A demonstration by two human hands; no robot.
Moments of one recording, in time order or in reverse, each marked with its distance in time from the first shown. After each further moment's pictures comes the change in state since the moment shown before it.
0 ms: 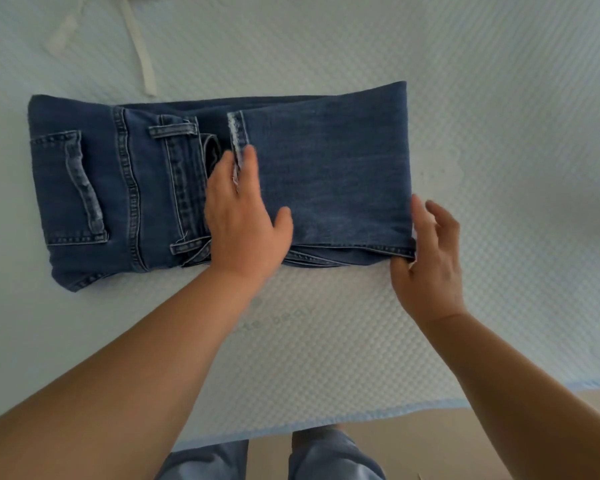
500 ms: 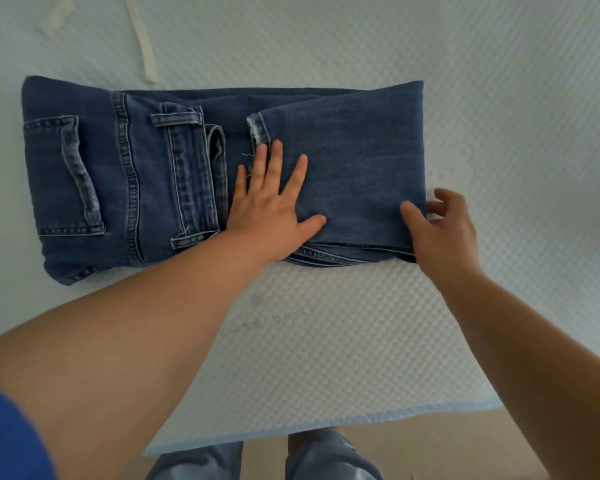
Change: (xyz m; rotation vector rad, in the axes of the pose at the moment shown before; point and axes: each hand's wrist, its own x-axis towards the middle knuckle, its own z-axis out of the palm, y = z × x) left_hand 0.033 -0.026 0.043 0.433 -0.423 0.218; right_hand 0.045 -0.009 -0.005 0.264 -0.077 0.516
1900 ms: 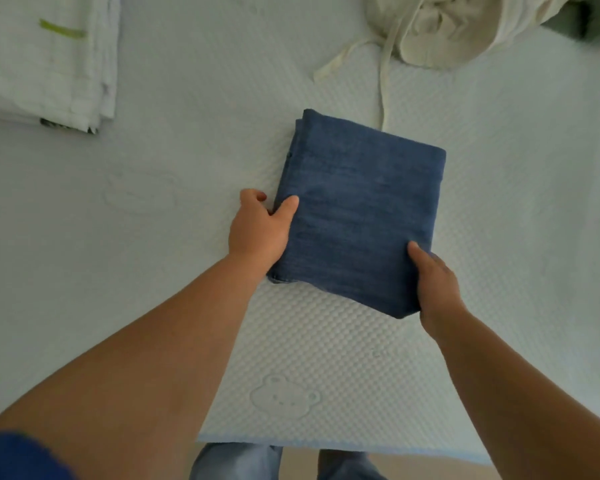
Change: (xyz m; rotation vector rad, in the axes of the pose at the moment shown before) left_hand -0.107 -0.242 -0.055 -1.098 0.273 -0.726; right_hand -0.118 -0.144 0.179 0.195 -0.237 0.289
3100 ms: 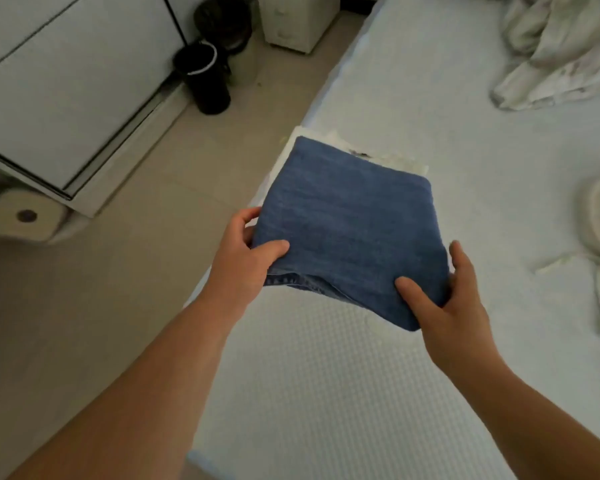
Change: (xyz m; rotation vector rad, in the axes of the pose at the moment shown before) left_hand -0.010 -0.048 -0.412 -0.617 0.304 0.256; right_hand -0.228 -0.124 0.291 -0.269 -0.291 -0.865
